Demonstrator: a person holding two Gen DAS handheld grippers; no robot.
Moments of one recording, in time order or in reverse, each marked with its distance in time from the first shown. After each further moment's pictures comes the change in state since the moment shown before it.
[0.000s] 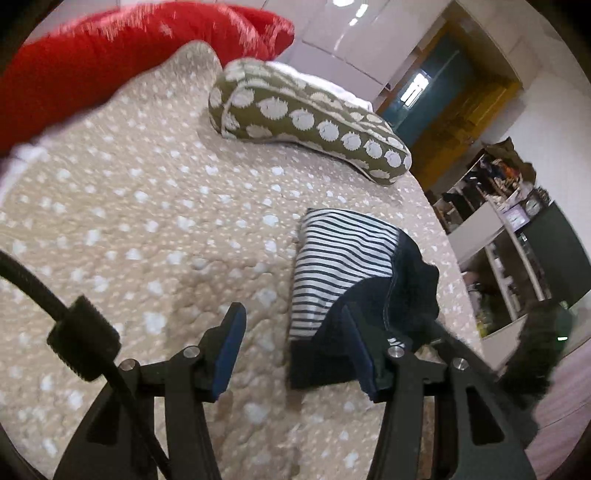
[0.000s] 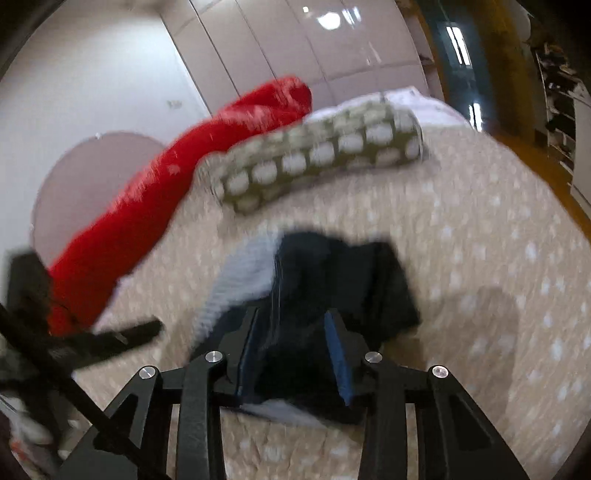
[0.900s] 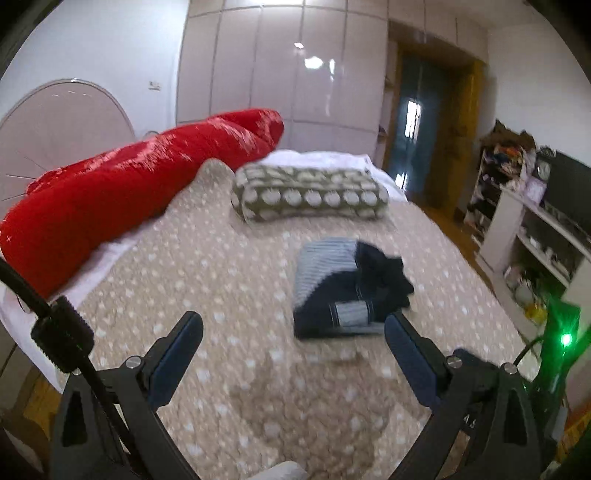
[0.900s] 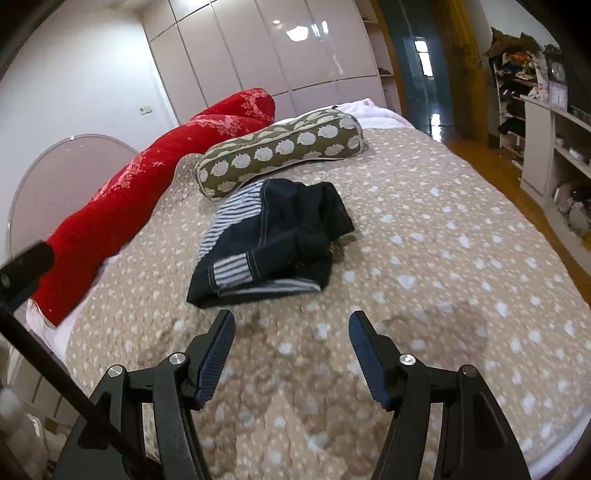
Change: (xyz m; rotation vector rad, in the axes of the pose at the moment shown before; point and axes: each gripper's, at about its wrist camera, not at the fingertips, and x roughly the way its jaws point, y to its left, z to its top) left arm -0.124 -0.081 -0.092 0.253 -0.301 0.230; right arm -0.113 0.024 -0.084 0.014 -0.085 -0.172
